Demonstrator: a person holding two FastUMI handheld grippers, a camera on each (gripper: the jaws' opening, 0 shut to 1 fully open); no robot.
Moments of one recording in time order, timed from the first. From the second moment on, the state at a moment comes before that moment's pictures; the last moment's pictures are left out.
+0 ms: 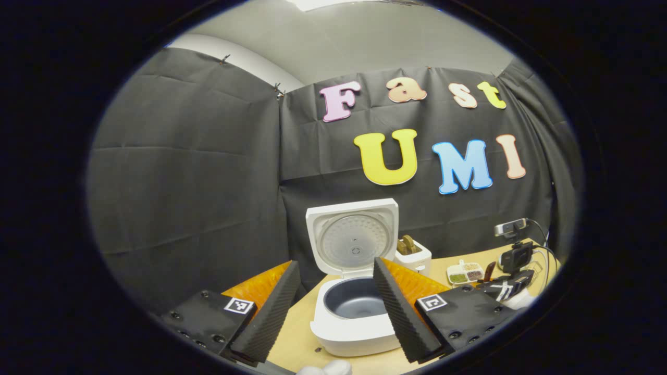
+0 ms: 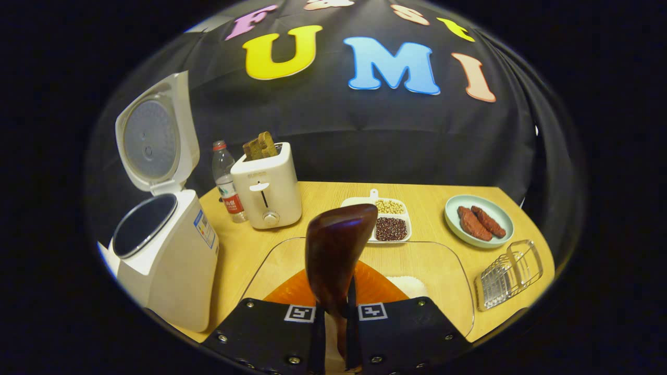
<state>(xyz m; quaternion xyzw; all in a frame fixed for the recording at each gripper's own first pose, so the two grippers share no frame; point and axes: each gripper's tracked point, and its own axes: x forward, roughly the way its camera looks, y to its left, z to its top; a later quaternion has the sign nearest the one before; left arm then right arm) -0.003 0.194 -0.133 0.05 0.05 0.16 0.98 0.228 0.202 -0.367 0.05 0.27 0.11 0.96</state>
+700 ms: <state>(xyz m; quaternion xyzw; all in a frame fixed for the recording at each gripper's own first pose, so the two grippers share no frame) 0.008 0.189 -0.120 0.05 0.05 0.16 0.98 0.236 0.168 -0.376 0.41 0.26 0.07 0.87</state>
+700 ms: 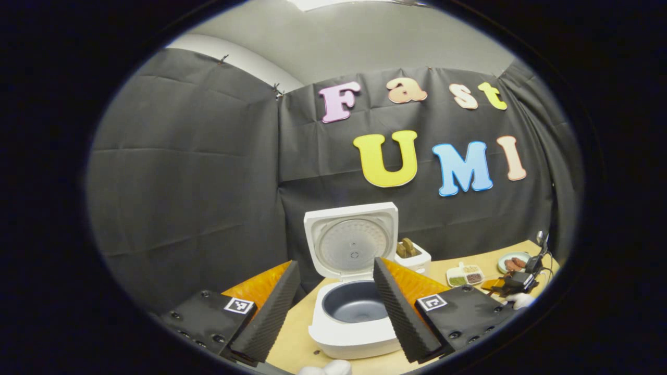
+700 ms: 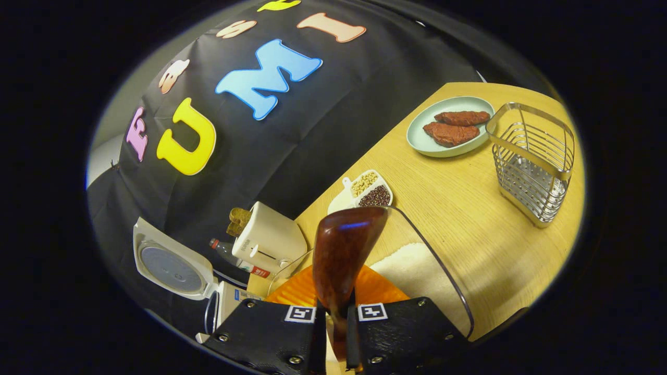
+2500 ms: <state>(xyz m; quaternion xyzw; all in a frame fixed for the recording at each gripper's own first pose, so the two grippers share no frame) -0.039 0.244 -0.123 0.03 0.04 0.21 0.98 0.210 0.370 -0.163 0.52 0.22 0.20 0.80</state>
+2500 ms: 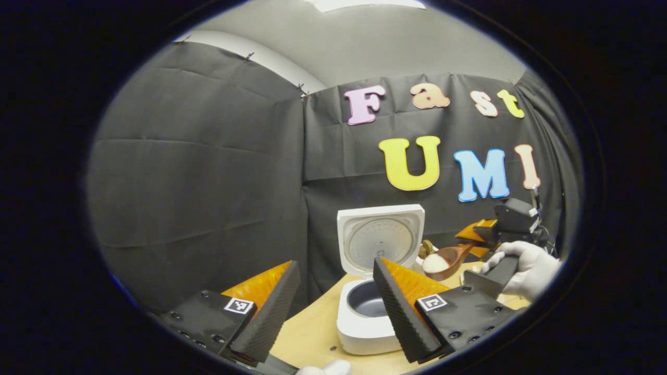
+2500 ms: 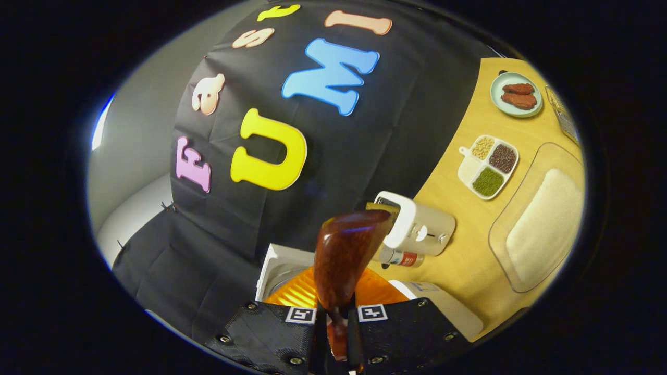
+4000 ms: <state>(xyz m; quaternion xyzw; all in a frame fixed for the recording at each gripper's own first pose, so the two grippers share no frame) -0.065 0.277 -0.144 0.03 0.05 0.27 0.96 0.162 0.527 -0.187 -0.18 -0.02 0.33 0.92</state>
